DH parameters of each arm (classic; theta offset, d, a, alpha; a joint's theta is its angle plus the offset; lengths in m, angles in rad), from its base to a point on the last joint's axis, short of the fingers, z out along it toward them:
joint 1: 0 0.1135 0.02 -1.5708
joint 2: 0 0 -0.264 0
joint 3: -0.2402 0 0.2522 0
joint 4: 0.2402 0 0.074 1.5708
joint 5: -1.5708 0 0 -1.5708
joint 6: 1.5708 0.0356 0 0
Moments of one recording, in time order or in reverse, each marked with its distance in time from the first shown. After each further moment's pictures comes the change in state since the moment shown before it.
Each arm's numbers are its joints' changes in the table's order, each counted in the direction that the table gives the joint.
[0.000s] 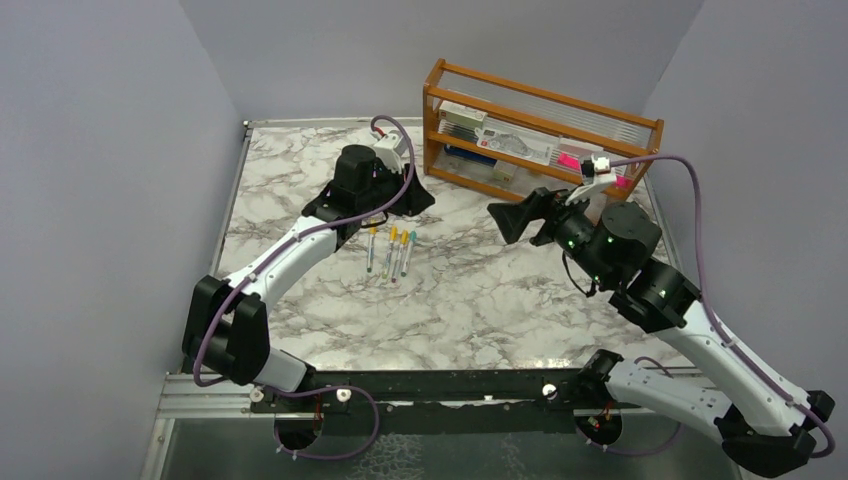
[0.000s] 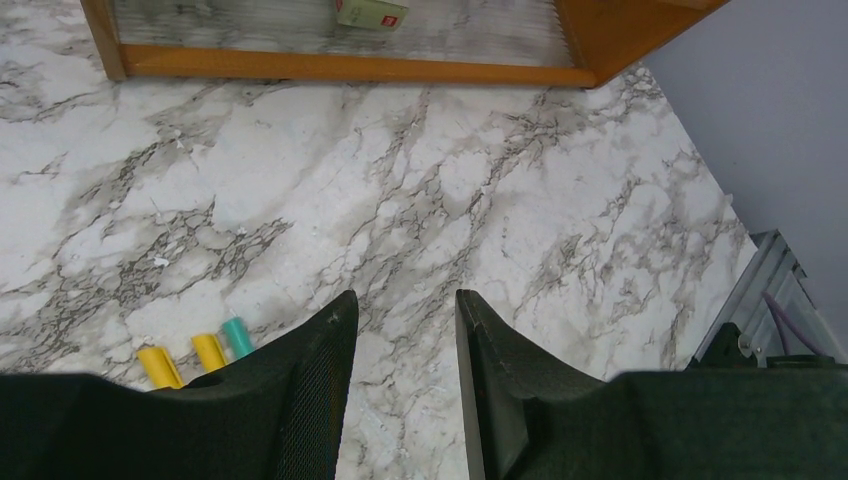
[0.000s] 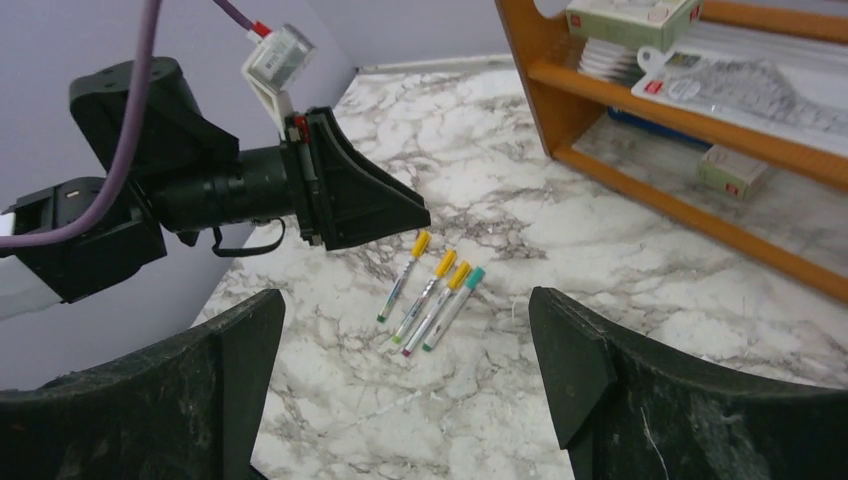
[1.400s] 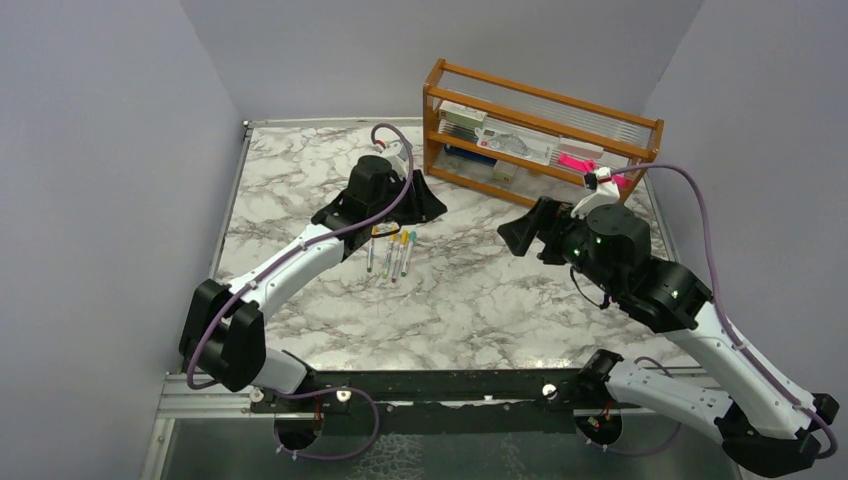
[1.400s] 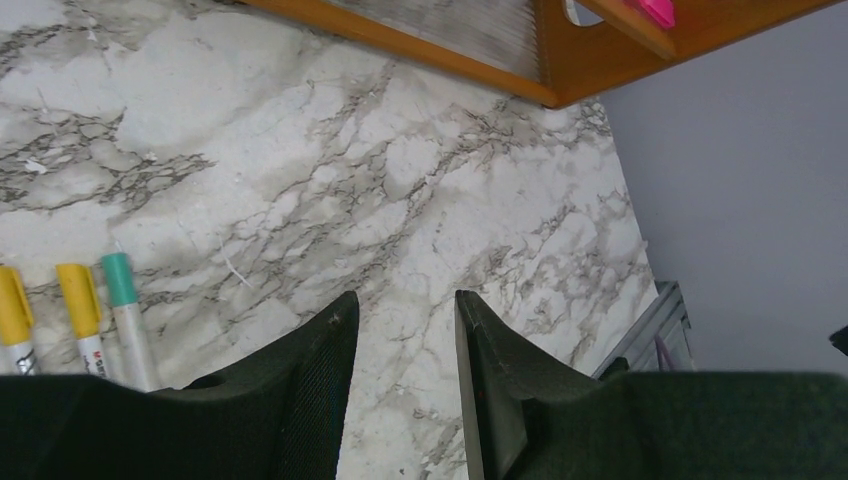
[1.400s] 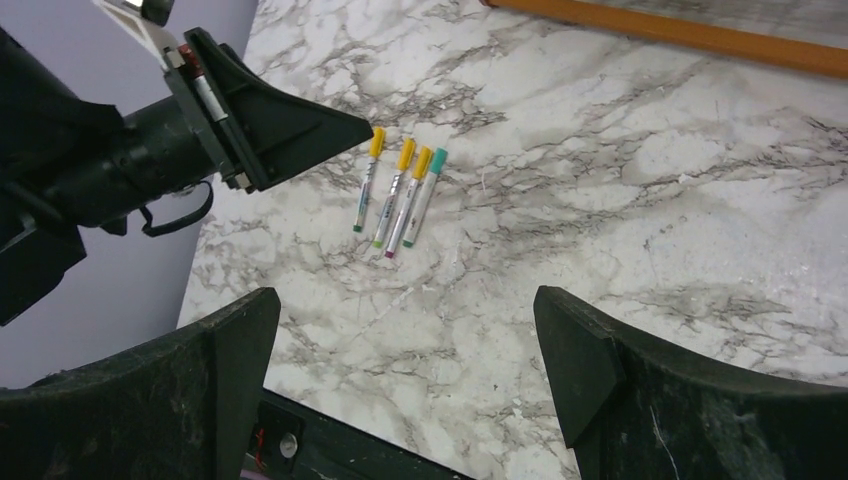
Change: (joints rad) left arm -0.078 -0.015 0.024 0.018 0.124 -0.300; right arm 0.000 -0.024 -0.063 0.332 -0.042 0.225
